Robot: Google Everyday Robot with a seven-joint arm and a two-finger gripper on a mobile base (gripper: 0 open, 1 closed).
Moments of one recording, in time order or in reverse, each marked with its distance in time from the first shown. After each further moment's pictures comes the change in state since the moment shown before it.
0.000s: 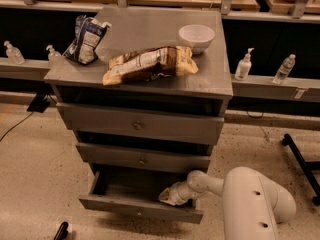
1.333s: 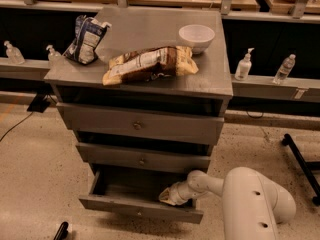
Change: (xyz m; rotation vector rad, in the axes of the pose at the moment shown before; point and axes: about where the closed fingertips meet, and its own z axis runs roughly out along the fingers) arm 0.000 -0.001 0.000 0.000 0.000 0.000
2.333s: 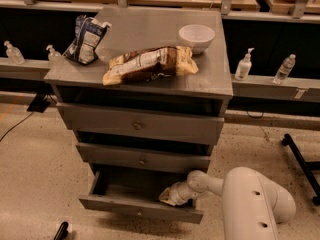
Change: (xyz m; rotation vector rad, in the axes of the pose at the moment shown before) arm 0.000 -0.001 0.000 0.000 0.000 0.000
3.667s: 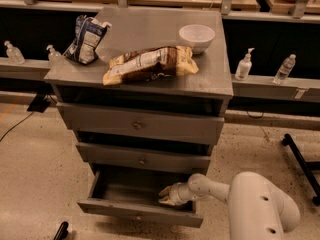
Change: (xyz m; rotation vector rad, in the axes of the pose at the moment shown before) arm -0.004 -0.014 0.002 0.089 -0.034 -0.024
